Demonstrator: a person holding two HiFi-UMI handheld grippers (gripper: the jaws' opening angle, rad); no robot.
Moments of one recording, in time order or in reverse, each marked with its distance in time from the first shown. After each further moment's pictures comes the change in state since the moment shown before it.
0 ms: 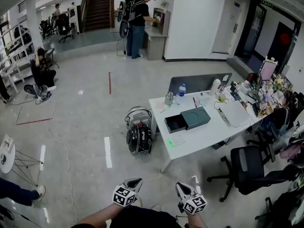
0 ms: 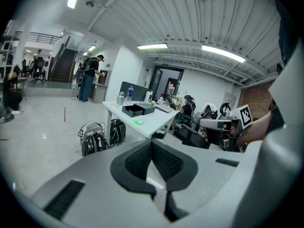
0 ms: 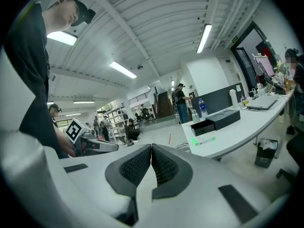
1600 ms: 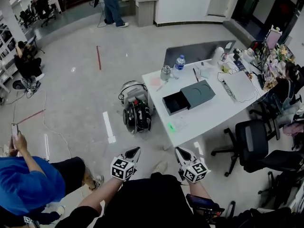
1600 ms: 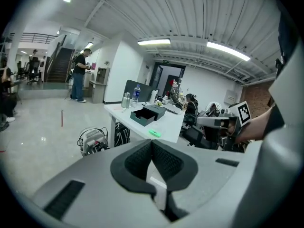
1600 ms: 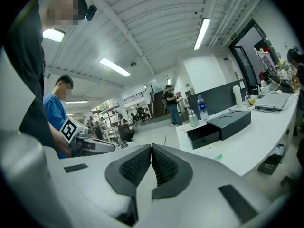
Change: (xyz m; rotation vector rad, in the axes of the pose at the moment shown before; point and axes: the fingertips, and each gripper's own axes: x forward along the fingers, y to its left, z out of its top) left arm 0.096 0.111 0.074 0.024 0.039 -0.008; right arm 0.143 -0.085 0.047 0.018 0.007 -0.038
